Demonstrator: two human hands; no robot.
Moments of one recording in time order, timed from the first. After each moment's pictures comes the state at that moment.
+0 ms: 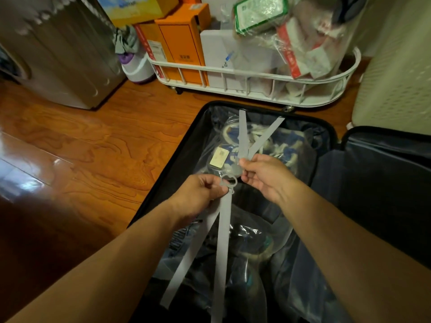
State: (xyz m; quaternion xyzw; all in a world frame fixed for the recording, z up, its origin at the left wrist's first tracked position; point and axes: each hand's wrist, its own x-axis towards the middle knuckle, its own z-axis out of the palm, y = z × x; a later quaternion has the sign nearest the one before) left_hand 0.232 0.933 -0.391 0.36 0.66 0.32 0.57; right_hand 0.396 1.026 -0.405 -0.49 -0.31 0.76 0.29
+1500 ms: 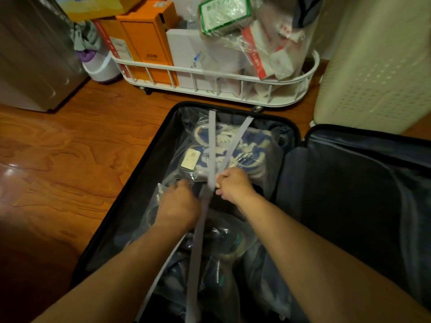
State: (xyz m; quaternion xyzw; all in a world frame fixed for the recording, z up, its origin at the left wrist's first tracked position) left_hand 0.269 0.943 -0.402 0.49 0.83 0.04 0.27; right_hand 0.389 1.024 -0.464 -0.62 -0.52 0.56 0.17
